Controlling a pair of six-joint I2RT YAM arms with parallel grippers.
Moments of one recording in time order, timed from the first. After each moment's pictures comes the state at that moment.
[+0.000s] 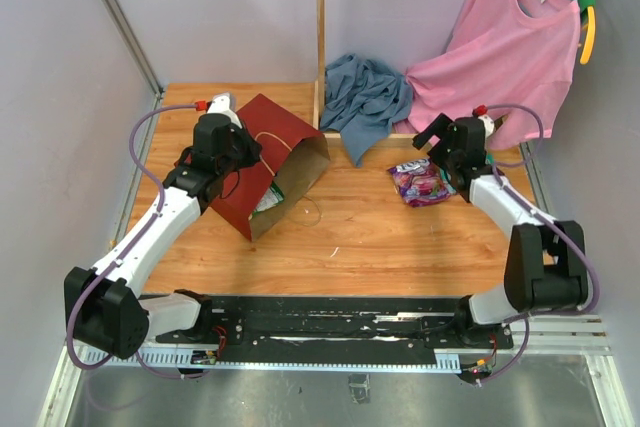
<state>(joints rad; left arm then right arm) -0.32 1.20 0.98 -0.21 -0.09 -0.47 0.10 1.49 0.92 0.04 0.08 0.69</state>
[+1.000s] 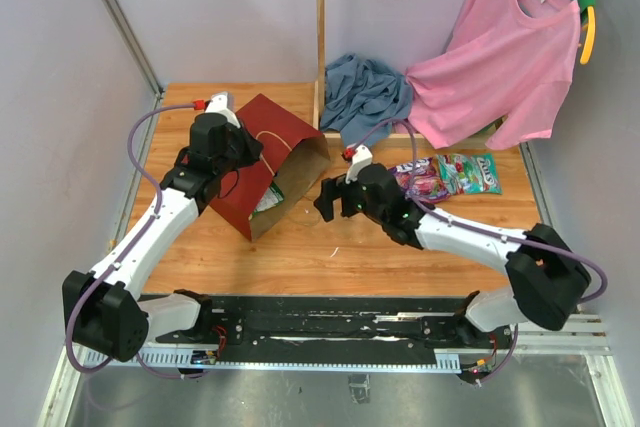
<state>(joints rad) -0.31 1.19 0.98 -0.20 -0.04 -0.48 0.83 1.39 0.77 0.19 0.07 0.34</state>
